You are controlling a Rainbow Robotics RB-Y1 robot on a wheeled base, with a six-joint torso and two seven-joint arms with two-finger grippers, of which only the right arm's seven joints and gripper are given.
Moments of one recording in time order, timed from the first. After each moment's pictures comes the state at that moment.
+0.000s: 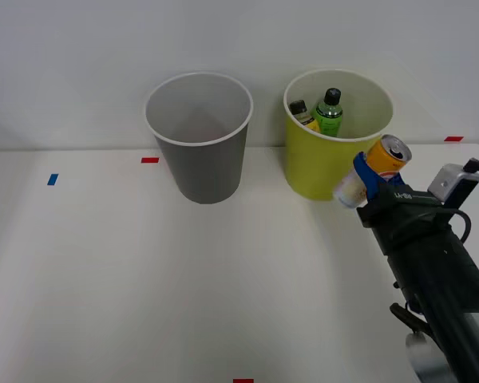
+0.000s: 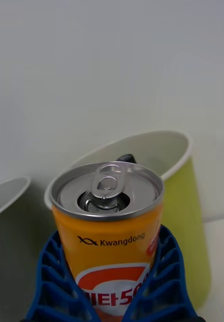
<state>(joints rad) 0.25 -0.32 0.20 -2.14 0.57 0.03 0.39</state>
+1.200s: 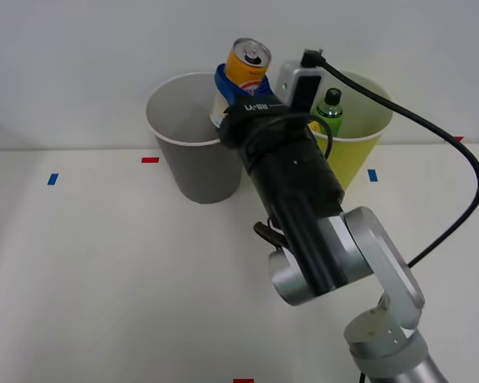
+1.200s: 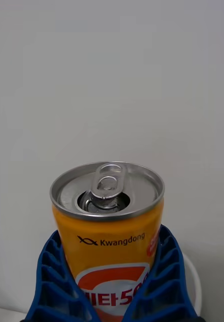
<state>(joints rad) -0.29 -0.05 0.48 -1.97 0.66 0.33 0.61</state>
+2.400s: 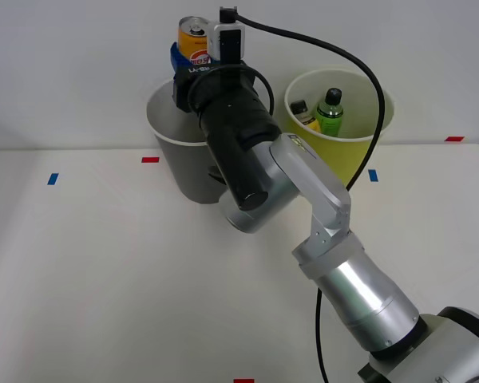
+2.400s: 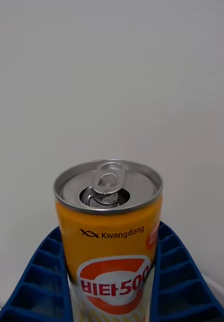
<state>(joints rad) -0.66 0.01 0.44 -1.52 0.68 0.33 0.55</state>
